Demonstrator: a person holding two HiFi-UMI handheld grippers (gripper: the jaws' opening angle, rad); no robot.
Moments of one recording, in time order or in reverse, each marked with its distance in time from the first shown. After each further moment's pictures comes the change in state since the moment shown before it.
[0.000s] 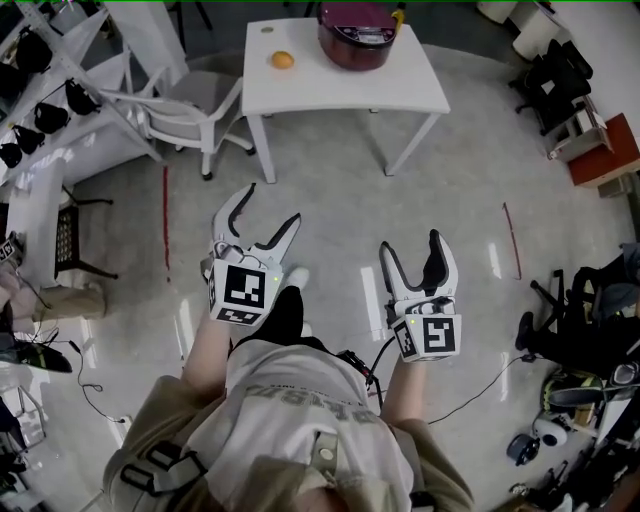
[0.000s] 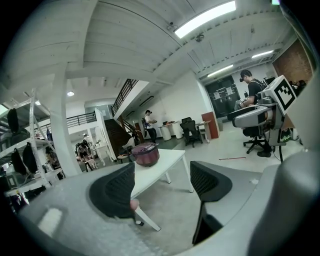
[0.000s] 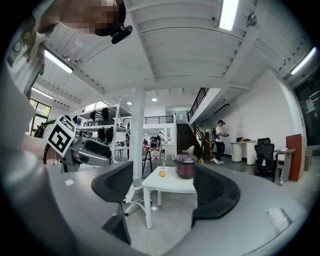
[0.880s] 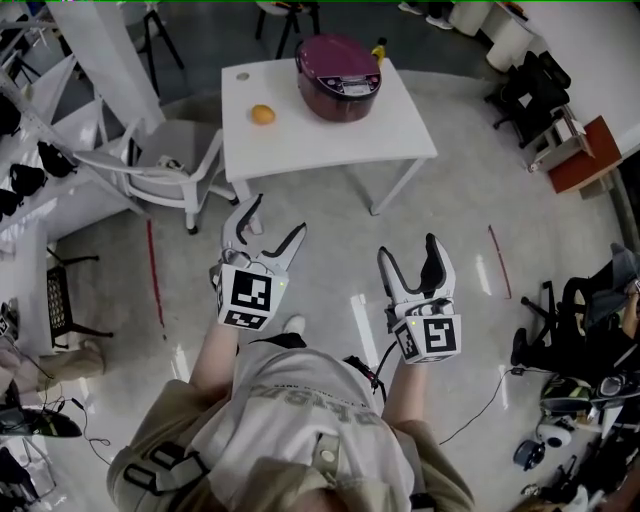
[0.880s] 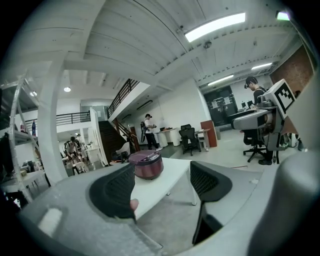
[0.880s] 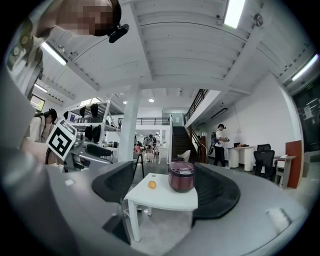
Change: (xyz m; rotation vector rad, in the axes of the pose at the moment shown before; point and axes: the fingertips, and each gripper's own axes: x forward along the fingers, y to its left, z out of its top) left arm 0.153 0.098 0.029 -0.047 -0.080 -0.083; right arm 0.161 -0.048 0.032 -0.032 -0.027 -0.062
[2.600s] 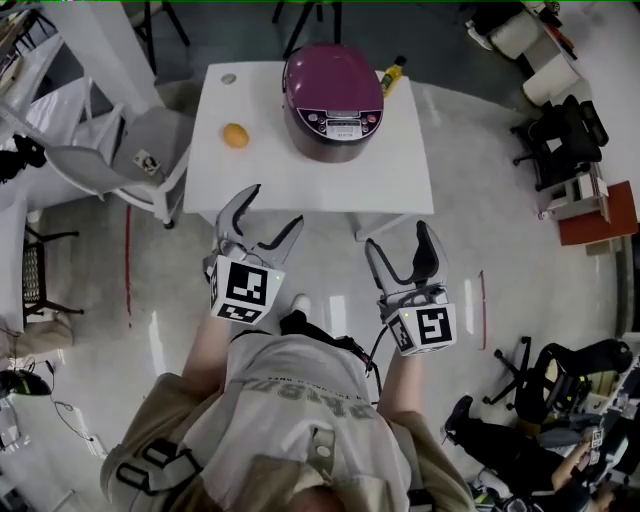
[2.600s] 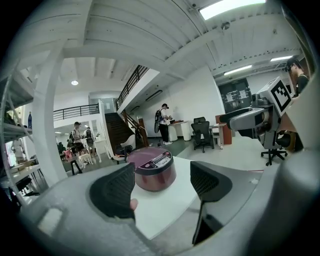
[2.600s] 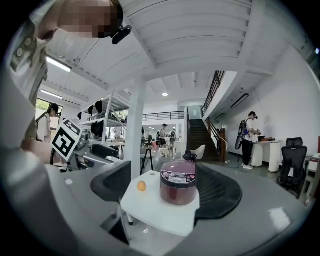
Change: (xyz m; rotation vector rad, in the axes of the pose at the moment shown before) left arm 0.256 0.043 0.017 -0.058 0.086 0.116; right arm 0.231 -0.175 -0.031 -0.012 0.063 0.254
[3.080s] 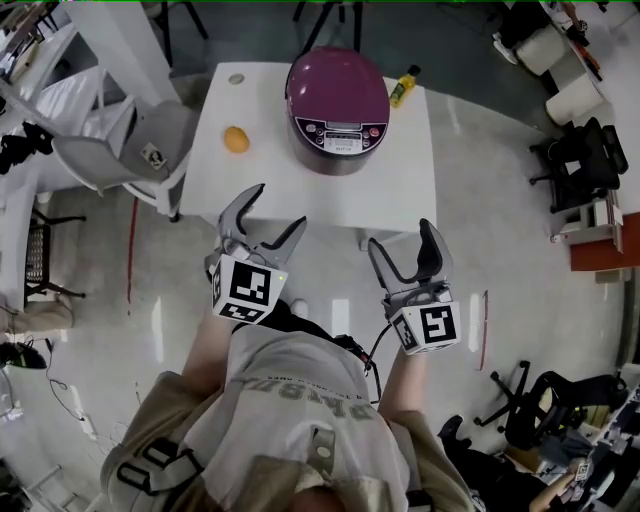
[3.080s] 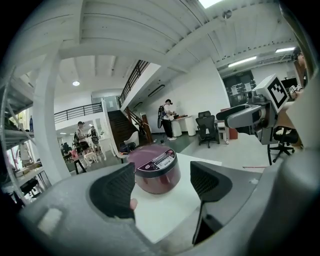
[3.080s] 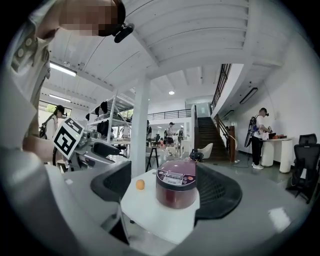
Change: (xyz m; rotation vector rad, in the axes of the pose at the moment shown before) left arm 0.058 -0.005 0.002 0.017 0.054 0.057; right arm 0.043 -0.057 -0.016 -0.008 0.010 0.112
